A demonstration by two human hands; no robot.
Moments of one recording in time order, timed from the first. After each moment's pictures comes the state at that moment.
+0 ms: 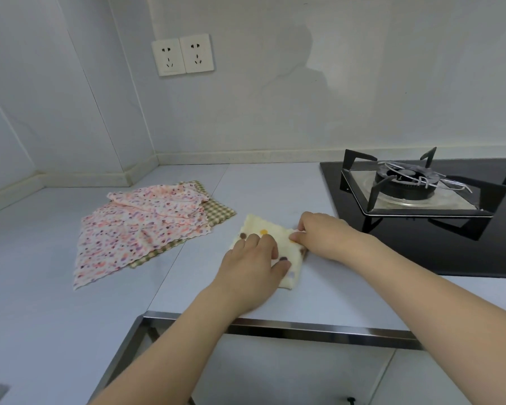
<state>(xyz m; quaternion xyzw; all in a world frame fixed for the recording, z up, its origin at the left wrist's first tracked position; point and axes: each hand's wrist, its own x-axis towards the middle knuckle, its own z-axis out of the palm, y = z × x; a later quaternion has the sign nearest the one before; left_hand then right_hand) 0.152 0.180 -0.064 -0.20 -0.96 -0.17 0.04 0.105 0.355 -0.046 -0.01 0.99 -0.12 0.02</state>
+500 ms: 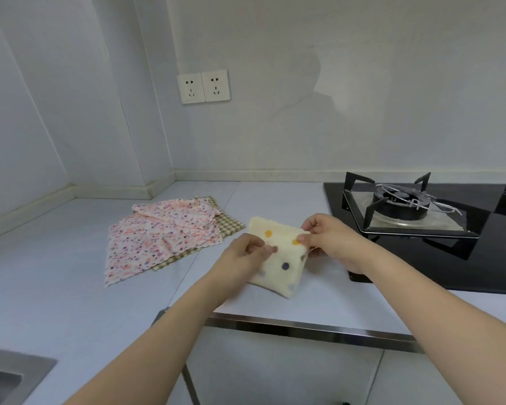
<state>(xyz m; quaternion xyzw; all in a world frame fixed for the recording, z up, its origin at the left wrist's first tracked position) 0.160 0.151 -0.036 -0.11 -0.83 -0.54 -0.05 0.130 0.365 -0.026 -0.02 0.82 -0.57 0.02</state>
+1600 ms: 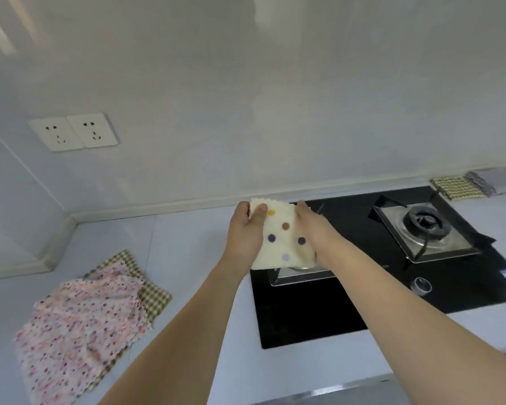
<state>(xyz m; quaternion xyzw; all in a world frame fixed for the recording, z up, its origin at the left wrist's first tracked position) 0.043 0.360 0.196 -0.03 -0.73 -0.67 -0.14 0.085 0.492 0.209 0.38 0.67 -0.64 0.04</state>
